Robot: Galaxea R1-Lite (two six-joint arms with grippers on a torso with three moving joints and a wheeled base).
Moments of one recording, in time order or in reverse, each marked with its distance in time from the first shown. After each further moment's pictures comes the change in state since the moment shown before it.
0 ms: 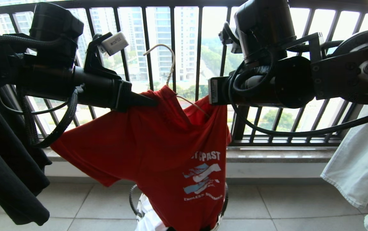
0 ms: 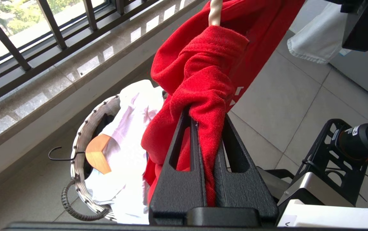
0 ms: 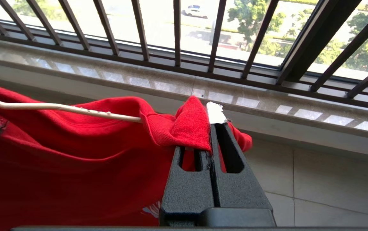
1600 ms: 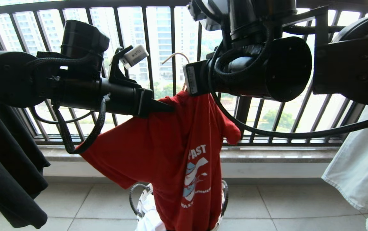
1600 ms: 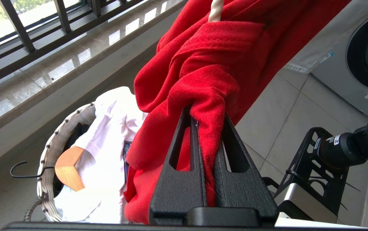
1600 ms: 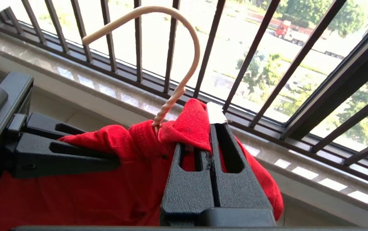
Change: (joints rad) left arm -0.078 0.055 0.064 -0.160 -0.004 -0.104; right arm 0.099 0.025 -0.092 -0.120 -0.004 -0.238
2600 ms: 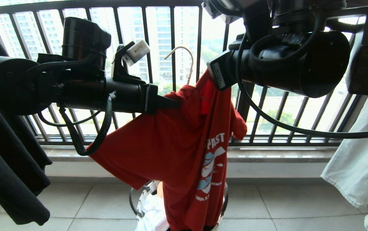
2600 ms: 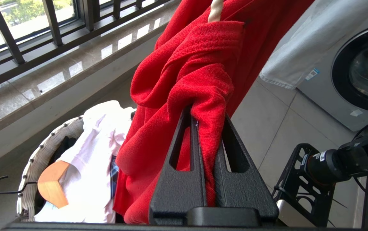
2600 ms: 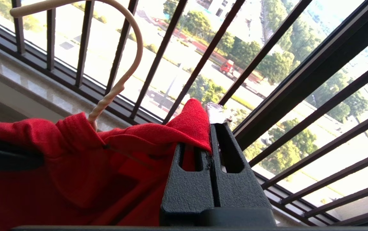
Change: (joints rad) left arm -0.034 -0.016 0.049 -0.127 0.024 -0.101; right arm -0.055 -0.103 0.182 -0.222 -0.053 -0.375
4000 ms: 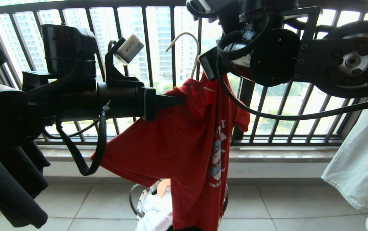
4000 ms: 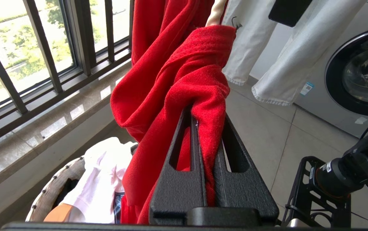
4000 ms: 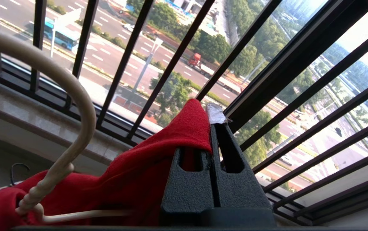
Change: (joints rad) left arm -0.031 -0.075 0.226 -0.349 -0.016 -0.003; right arm -0.006 0.143 -0.216 0.034 -0.119 -0.082
